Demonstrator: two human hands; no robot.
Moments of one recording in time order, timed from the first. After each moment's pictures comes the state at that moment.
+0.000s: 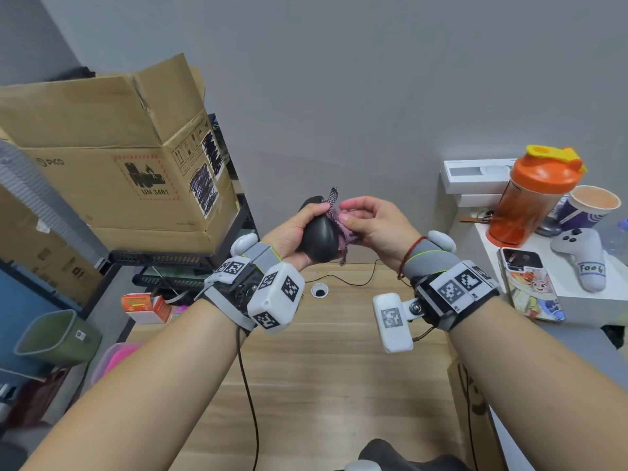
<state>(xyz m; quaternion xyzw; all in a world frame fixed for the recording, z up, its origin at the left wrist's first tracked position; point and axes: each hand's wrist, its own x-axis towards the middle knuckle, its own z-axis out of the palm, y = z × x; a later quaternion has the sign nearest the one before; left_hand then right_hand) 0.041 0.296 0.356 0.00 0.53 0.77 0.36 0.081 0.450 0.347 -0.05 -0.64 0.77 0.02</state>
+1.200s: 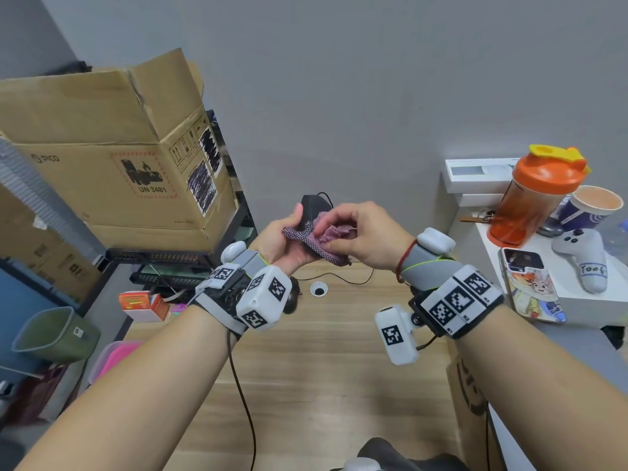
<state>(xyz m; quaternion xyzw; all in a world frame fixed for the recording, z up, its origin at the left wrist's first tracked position) 0.031 0.277 0.336 -0.01 0.46 0.82 0.35 0.092 0.442 0.361 0.11 -0.86 0.49 0.04</state>
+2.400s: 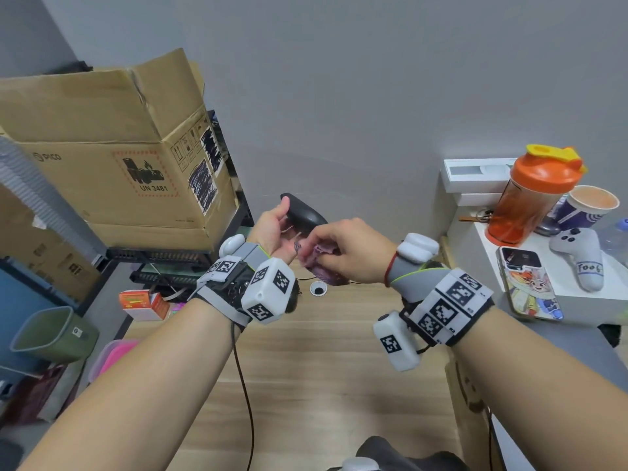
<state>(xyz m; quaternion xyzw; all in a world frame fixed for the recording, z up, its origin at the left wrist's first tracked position) 0.024 0.273 0.345 -0.15 0.47 0.83 0.26 0.106 0.420 0.366 0.18 -0.93 0.33 0.01</state>
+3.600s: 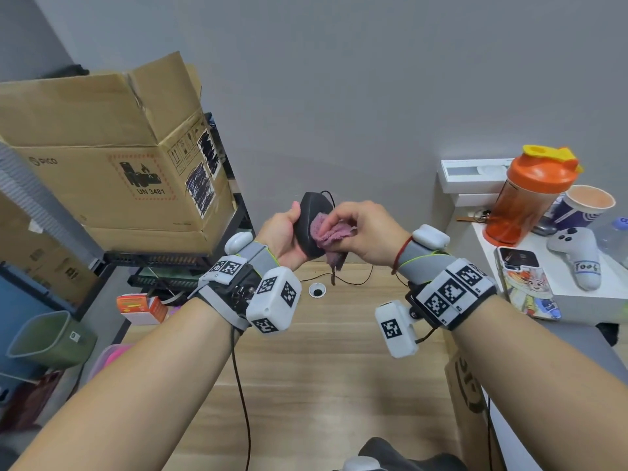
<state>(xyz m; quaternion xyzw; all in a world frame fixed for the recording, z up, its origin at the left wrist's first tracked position) 0.037 0.290 0.357 -0.10 0.49 0.80 0.32 0.086 0.447 0.359 0.11 -0.89 0.43 0.08</state>
